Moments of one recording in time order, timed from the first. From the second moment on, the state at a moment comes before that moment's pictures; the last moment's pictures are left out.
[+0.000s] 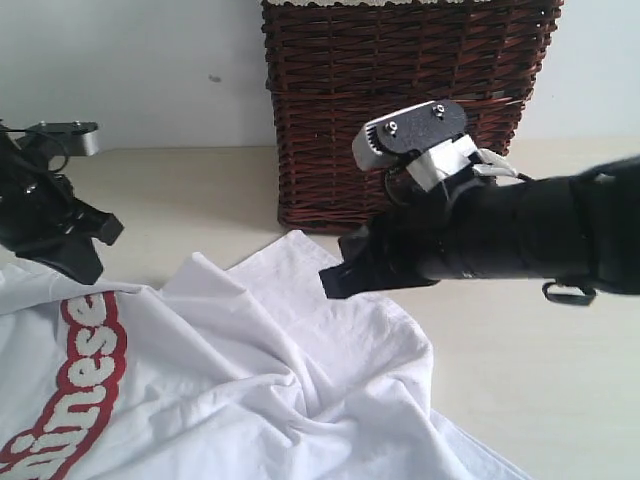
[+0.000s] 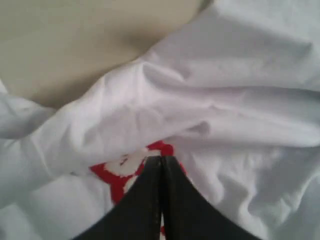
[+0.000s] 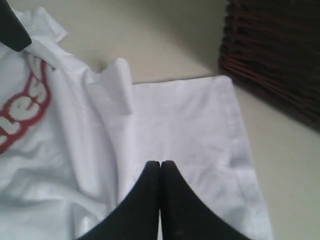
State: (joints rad) left arm -0.15 1.79 -1.19 -0.31 0.93 0.39; right arm 0.60 1.51 -0.74 1.71 0.18 -1.64
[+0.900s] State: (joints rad) left arm -0.08 1.74 -1.18 -0.36 0.85 0.41; right arm 0.45 2.12 -1.24 0.36 0.47 -0.38
